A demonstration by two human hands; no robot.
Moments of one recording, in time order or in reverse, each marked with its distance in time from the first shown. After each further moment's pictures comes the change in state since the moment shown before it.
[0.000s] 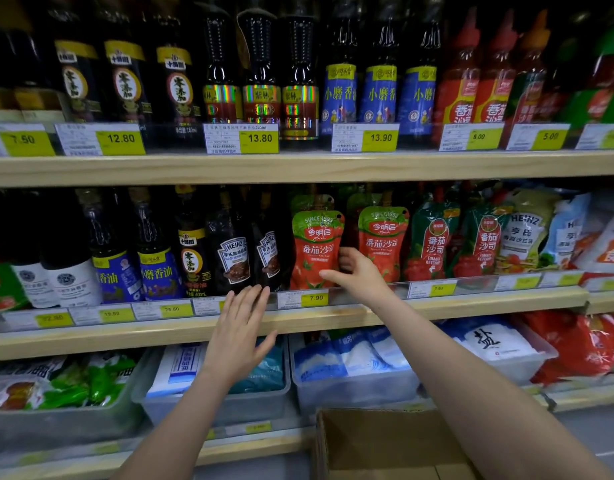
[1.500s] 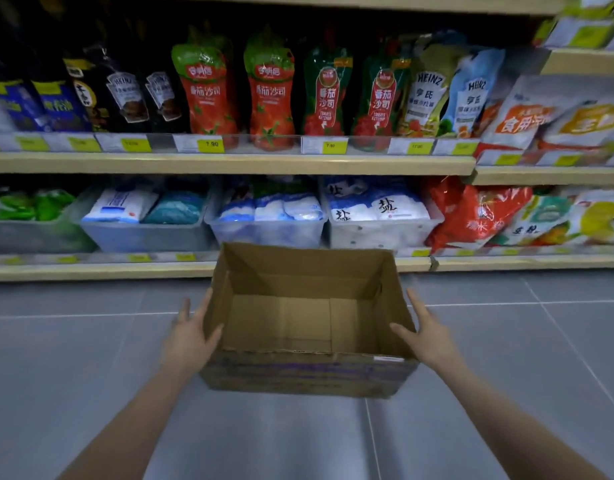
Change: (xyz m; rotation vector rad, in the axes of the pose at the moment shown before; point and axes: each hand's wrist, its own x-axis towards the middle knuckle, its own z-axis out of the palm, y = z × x) left_hand -0.216 0.246 -0.007 -0.343 -0.571 -0.705; right_hand -0.327 0.226 -0.232 -0.499 -0.101 0.510
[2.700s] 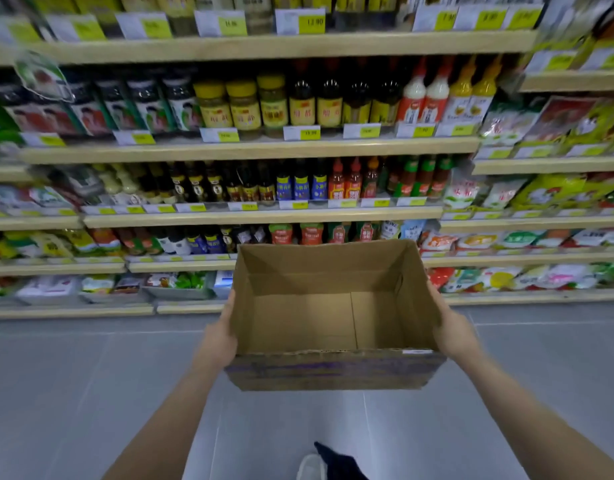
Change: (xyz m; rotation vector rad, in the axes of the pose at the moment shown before) left_hand -0.227 0.165 -0.540 -0.204 -0.141 -0.051; right_hand -0.288 -0.310 -0.413 -0.064 -0.003 -0.095
